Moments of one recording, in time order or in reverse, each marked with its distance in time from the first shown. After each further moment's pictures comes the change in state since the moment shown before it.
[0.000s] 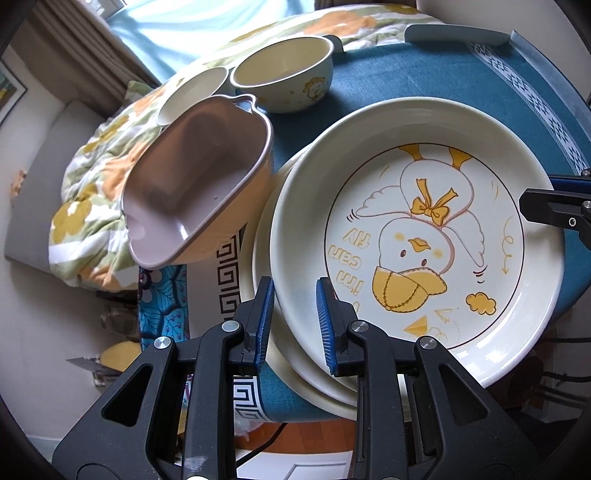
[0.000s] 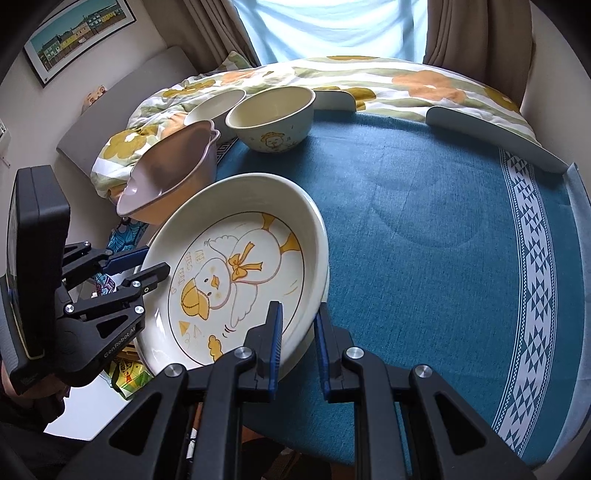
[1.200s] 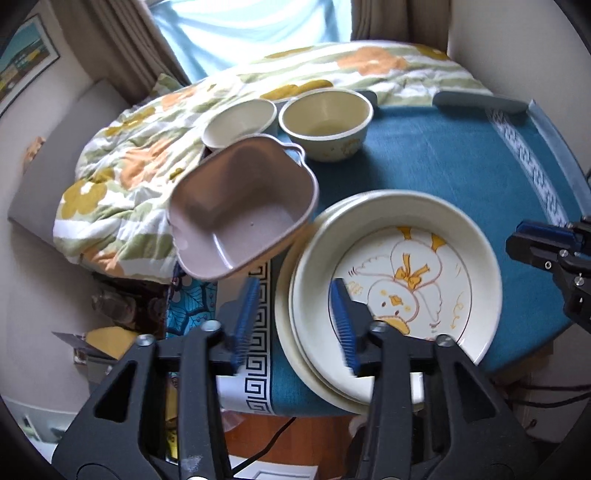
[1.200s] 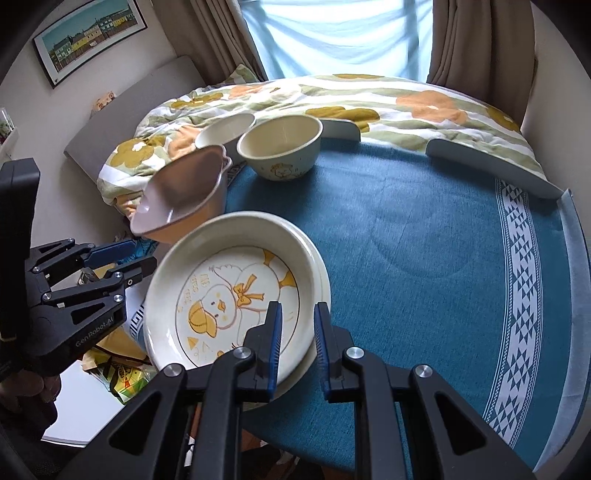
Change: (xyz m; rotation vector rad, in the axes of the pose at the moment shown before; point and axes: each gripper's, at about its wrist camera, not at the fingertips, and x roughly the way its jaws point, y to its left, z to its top) left arm -0.055 0.041 0.016 -0.197 -0.095 -0.012; right arm -0.029 0.004 0.018 -0.024 -0.070 0.011
